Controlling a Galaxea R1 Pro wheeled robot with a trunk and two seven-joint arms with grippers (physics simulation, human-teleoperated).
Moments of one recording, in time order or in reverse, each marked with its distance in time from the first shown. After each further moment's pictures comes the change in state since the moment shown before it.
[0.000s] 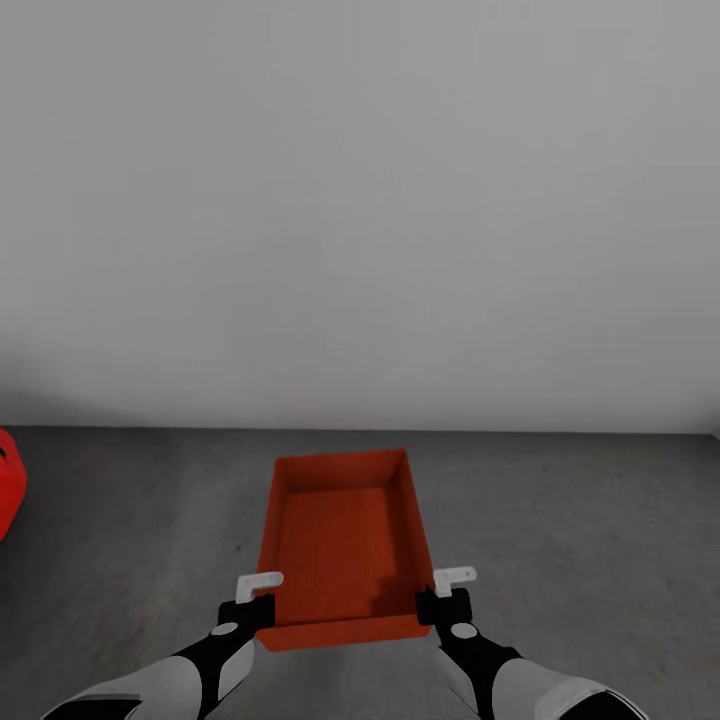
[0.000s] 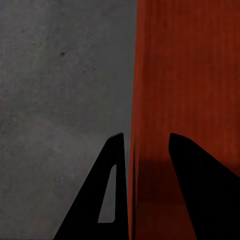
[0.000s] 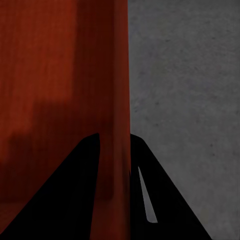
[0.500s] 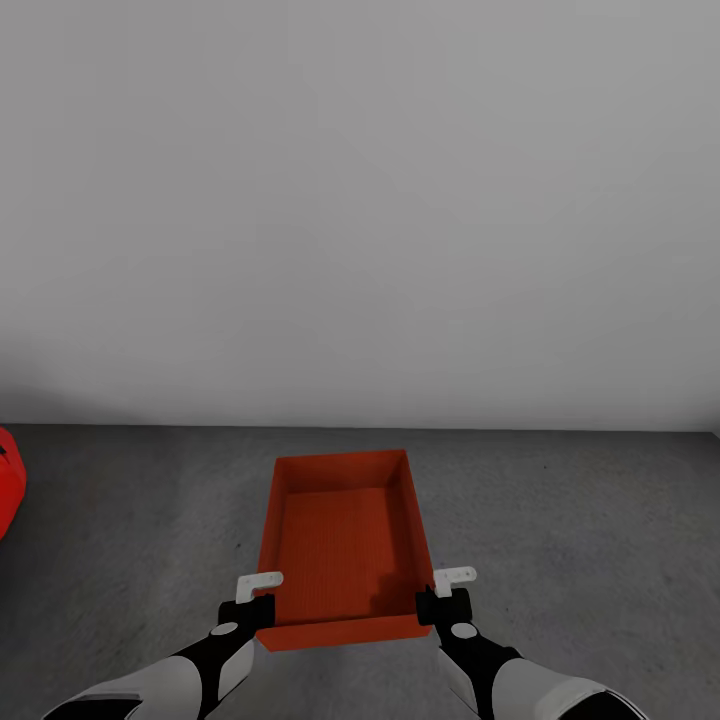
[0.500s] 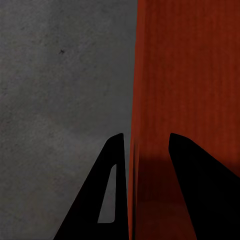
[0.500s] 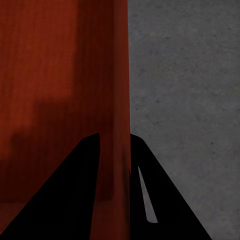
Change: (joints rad) left arm 0.000 0.000 0.000 0.000 0.000 0.000 0.000; right arm 0.000 0.000 0.000 0.000 0.001 0.000 0.000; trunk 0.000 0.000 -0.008
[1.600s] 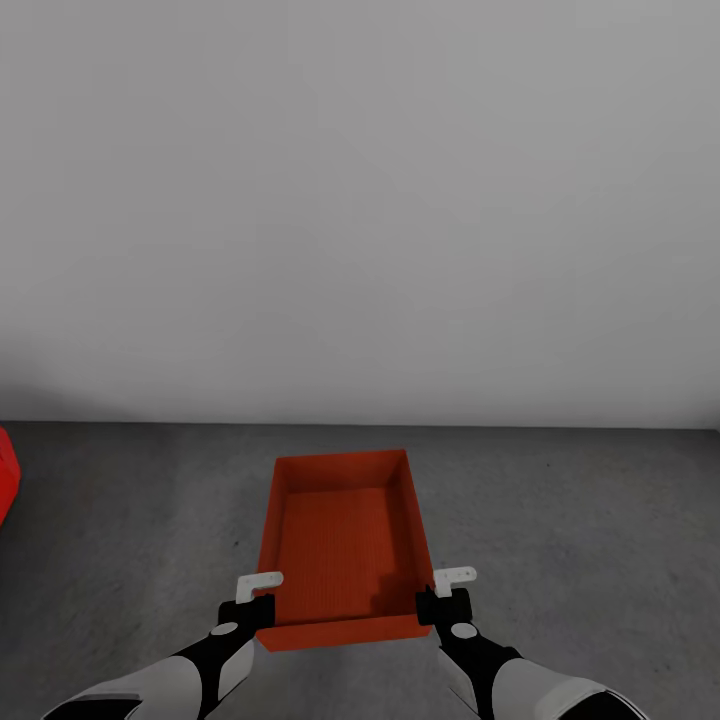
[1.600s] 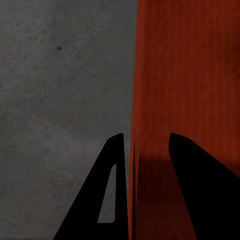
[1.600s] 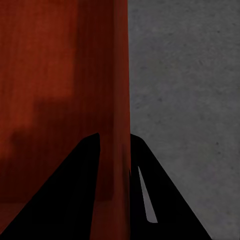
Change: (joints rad) left arm 0.000 0.000 0.000 0.000 0.000 0.000 0.000; right arm 0.000 0.000 0.000 0.000 -0.001 0.000 0.000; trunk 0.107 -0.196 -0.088
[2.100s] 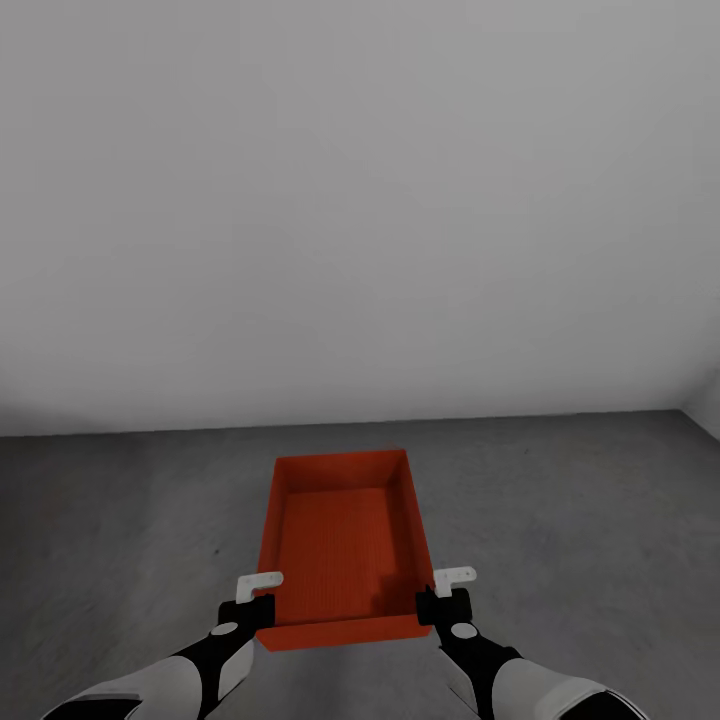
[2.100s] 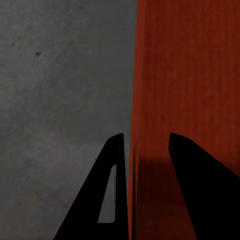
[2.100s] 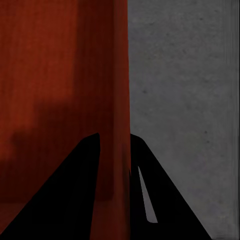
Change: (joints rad) left arm 0.000 0.000 0.000 0.000 0.000 0.000 0.000; right arm 0.000 0.000 0.001 0.000 -0.001 -0.001 0.000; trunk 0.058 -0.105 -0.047
